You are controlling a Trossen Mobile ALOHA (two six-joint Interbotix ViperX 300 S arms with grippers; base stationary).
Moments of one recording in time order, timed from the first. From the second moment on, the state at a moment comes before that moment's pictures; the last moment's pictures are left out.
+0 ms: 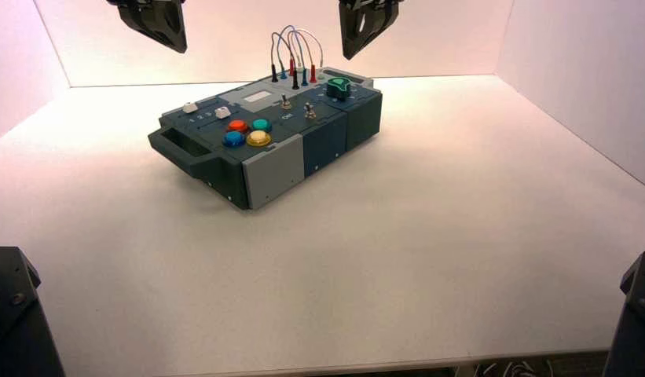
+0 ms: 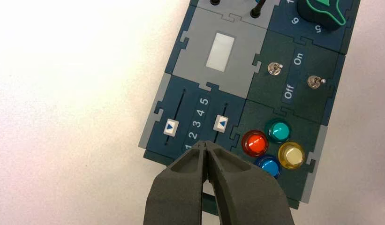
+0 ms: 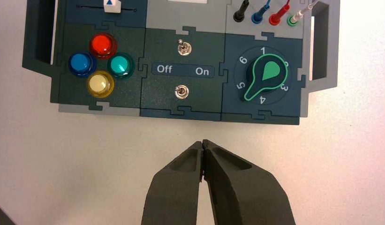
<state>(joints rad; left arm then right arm) -0.24 -0.22 0.74 -0.20 0.52 0.32 0.58 0.03 0.42 0.12 0.67 -0.38</state>
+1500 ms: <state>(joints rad) -0.24 -0.09 0.74 -0.19 0.81 0.32 0.58 0.12 0.15 0.25 0.94 -0.42</state>
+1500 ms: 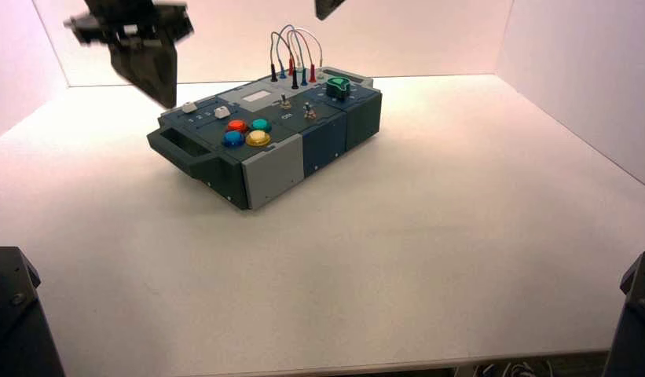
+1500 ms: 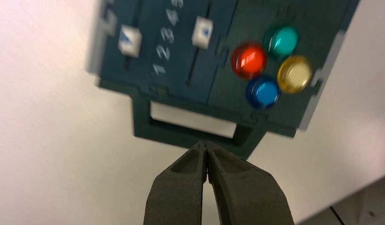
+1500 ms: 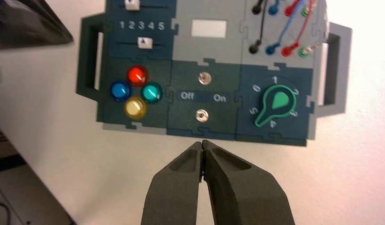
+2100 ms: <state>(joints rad) -0.24 -0.01 0.73 -0.19 0.69 0.32 0.59 0.20 0.11 0.33 0.96 -0.53</state>
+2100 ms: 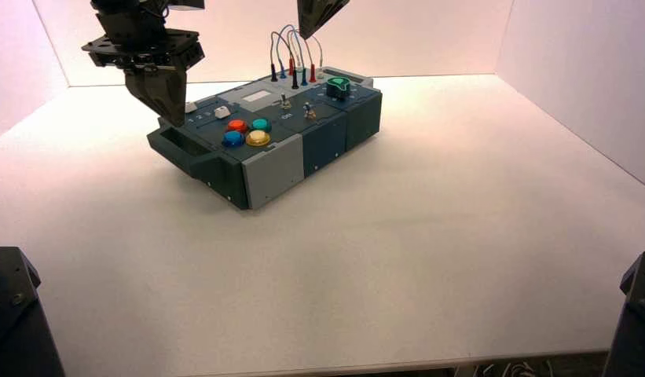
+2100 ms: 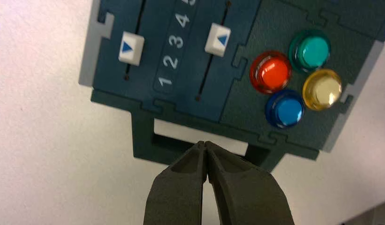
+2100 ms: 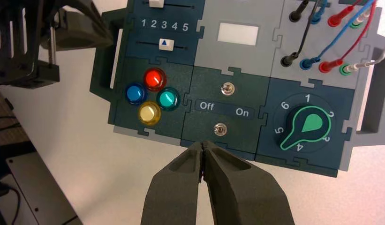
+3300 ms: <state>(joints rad) -0.17 0.13 0.71 -0.15 0.63 0.32 0.65 0.32 0.06 0.28 0.91 -0.52</state>
